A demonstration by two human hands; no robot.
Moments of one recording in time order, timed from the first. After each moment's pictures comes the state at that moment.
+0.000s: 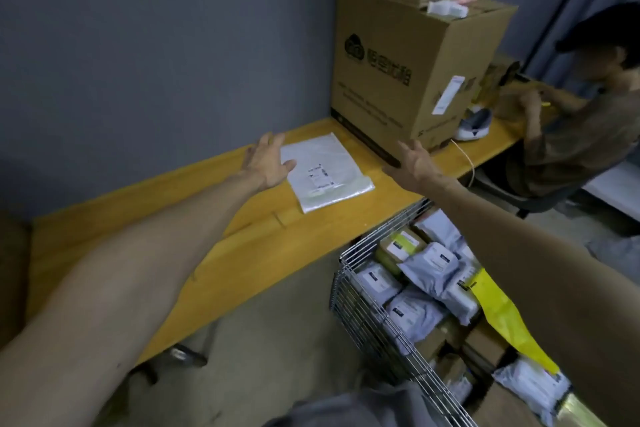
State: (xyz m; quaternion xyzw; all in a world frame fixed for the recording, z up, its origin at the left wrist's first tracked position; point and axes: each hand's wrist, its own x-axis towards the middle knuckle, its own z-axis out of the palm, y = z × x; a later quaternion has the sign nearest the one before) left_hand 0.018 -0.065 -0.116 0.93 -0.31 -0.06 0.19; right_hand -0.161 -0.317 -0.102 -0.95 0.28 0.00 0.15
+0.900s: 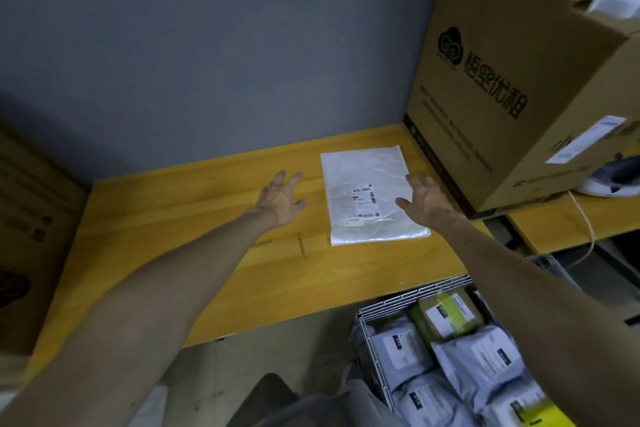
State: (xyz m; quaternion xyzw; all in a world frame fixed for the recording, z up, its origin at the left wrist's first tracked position) left_hand 0.112 -0.109 -0.206 0.96 -0.13 -0.17 0.15; right_hand 0.038 -0.413 -0.213 -0.96 0.17 0.12 0.17
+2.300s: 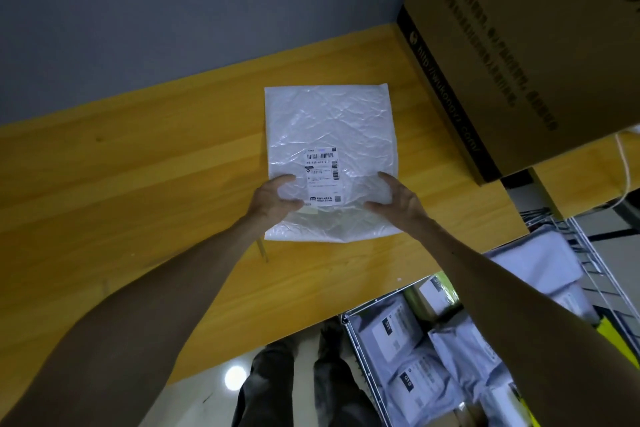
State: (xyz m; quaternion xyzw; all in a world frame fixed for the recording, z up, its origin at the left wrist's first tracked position) left_hand 0.205 -0.180 -0.421 0.85 0.01 -0.32 0.42; right_hand 0.104 -0.439 -0.418 -0.86 0.28 0.16 0.40
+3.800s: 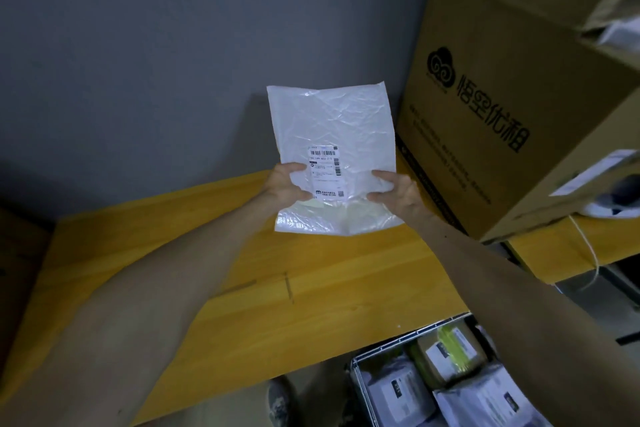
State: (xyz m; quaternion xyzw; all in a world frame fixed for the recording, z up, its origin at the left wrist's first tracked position) left_hand 0.218 -0.181 -0.171 0.89 -0.05 -0.18 0.42; right_hand 0.143 -0.424 -0.208 -0.86 0.19 0.00 0.48
